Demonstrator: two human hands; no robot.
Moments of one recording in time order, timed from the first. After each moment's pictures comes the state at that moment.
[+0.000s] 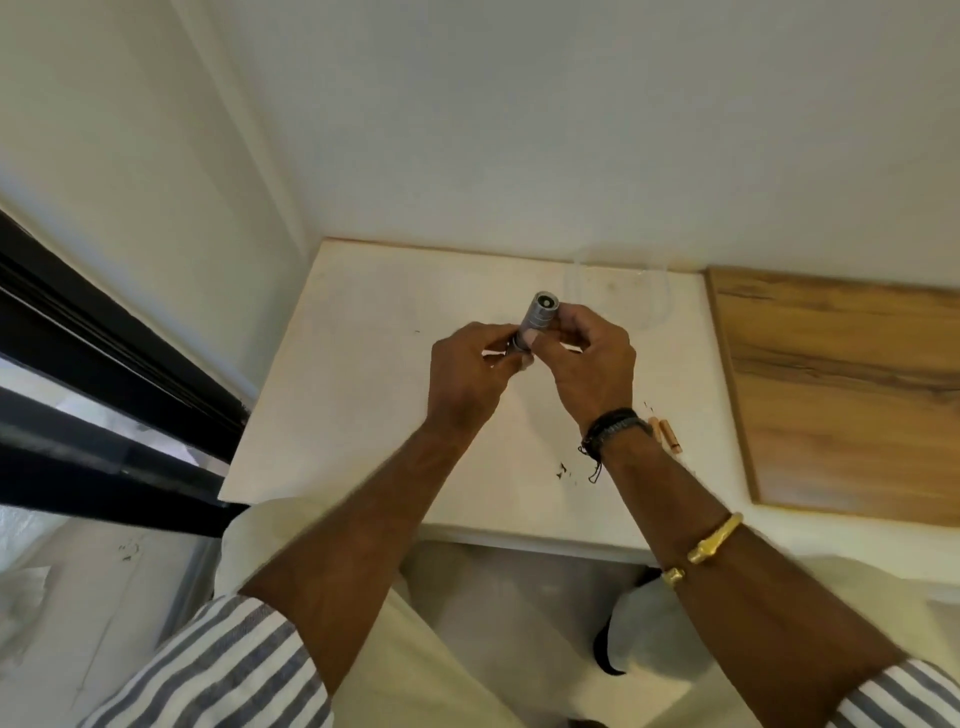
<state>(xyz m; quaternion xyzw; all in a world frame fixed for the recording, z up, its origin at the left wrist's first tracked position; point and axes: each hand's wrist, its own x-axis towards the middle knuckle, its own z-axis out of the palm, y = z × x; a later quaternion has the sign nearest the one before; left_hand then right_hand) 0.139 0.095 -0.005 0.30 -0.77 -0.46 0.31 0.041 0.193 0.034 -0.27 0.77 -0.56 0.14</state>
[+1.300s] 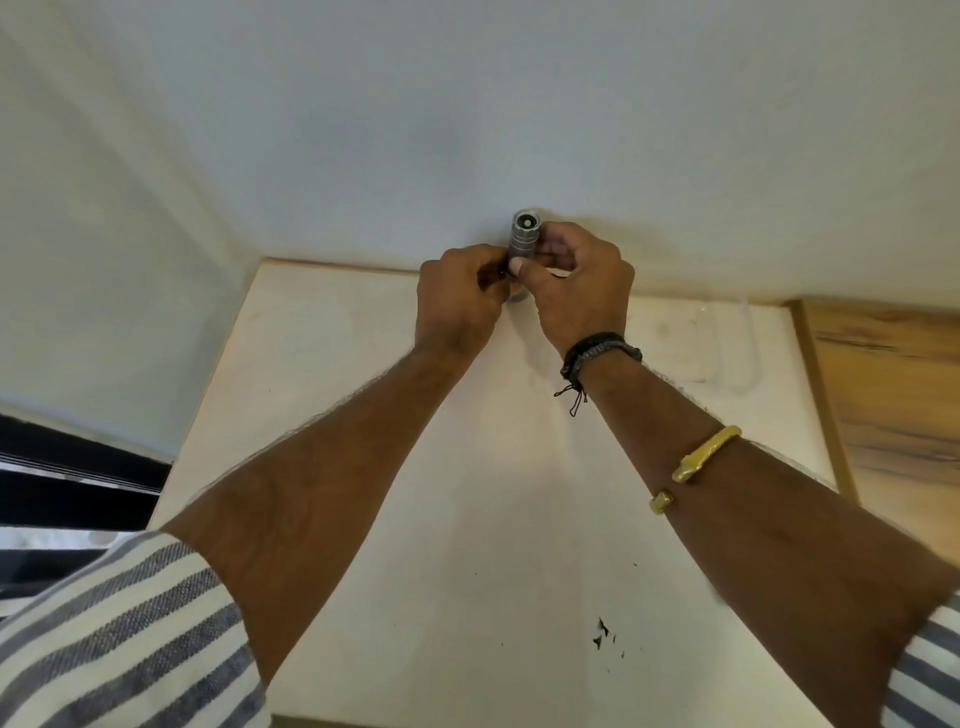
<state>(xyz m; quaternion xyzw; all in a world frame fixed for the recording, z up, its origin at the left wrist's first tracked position) 0.011 -0.056 -0.040 0.32 -0.81 -0.39 0.29 -0.077 0.033 -0.017 -0.30 0.78 -0.54 0.08</state>
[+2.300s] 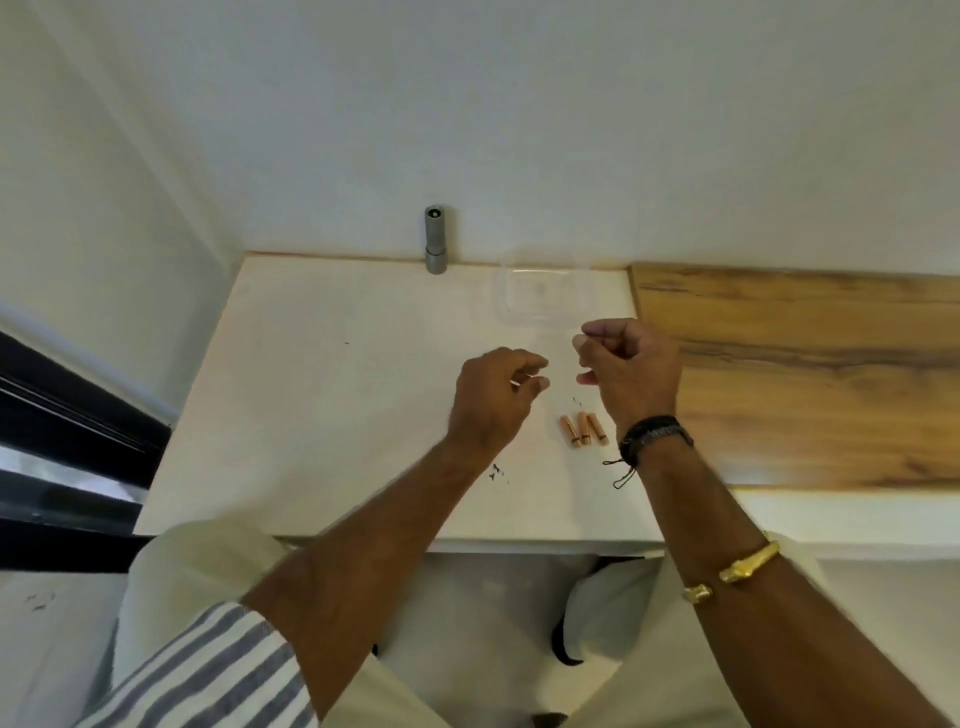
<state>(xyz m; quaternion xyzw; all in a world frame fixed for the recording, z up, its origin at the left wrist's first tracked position) 0.074 0.163 -0.006 0.25 -0.83 -0.45 0.24 -0.036 0.272 0.030 -0.14 0.77 -0.61 0.13</state>
